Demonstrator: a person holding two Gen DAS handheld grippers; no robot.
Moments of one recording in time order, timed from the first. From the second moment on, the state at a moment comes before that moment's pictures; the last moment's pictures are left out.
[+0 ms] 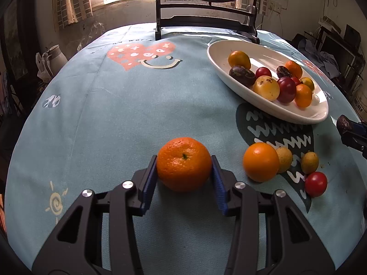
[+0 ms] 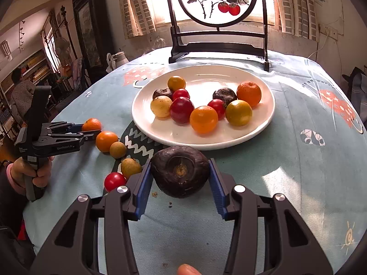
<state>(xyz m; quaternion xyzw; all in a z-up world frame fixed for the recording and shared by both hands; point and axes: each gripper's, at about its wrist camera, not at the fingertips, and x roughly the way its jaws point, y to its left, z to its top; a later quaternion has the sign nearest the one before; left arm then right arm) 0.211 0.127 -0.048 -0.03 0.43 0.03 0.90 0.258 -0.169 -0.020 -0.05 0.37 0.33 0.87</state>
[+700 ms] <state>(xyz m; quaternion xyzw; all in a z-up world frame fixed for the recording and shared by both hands) 0.317 0.042 0.020 -0.01 0.36 -0.07 0.93 0.349 -0.149 0.007 0.02 0.30 0.28 0.91</state>
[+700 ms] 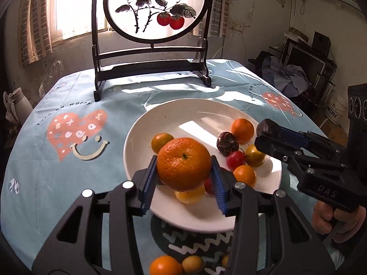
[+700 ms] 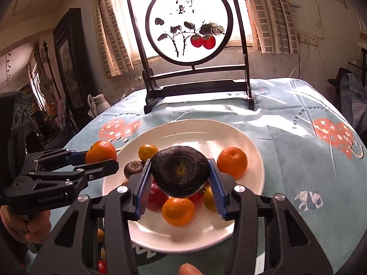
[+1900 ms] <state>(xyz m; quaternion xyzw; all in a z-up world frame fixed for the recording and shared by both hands) 0.220 0.130 0.005 -0.07 0.35 0.12 0.93 0.225 -0.097 -0.020 -0.08 0.37 0.36 0.85</state>
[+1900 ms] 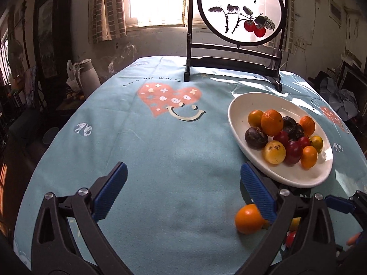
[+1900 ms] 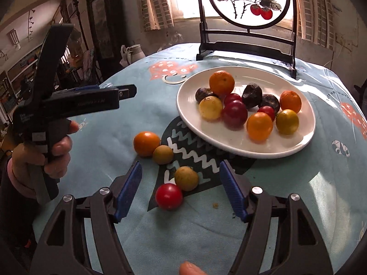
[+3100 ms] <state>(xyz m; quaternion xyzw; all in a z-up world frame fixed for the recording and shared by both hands) 0.202 0.111 -0.002 -0.01 0.36 -0.02 0.93 0.236 -0.120 -0.026 -0.03 0.42 0.36 0.84</state>
